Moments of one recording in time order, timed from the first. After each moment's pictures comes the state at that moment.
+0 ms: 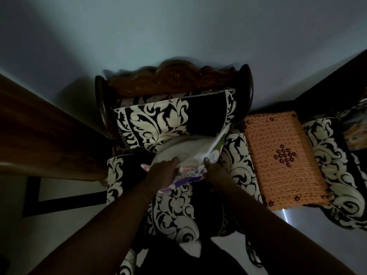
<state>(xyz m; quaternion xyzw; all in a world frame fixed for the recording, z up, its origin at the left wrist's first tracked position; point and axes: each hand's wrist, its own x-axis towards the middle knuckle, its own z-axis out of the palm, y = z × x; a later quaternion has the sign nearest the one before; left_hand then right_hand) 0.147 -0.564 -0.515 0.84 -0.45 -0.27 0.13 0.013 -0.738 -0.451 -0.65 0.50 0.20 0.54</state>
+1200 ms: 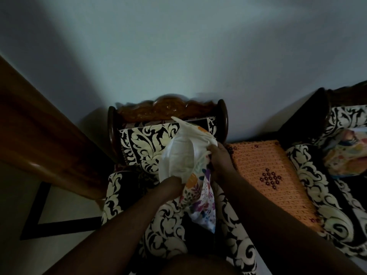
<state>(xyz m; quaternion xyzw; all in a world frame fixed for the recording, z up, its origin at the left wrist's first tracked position) 0.037 -0.618 -0.360 0.84 -0.11 -0.47 0.25 -0.013 -0.779 -0.314 -0.50 0.43 -0.12 0.74</state>
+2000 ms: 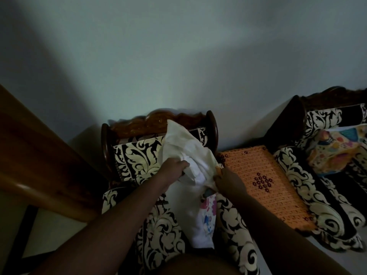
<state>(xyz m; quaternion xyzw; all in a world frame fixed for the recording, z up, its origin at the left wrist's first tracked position) 0.072 -0.644 -0.304 0.79 -0.13 -0.38 0.46 -0.083 -0.796 -0.337 -0.88 0.41 0.04 0.23</state>
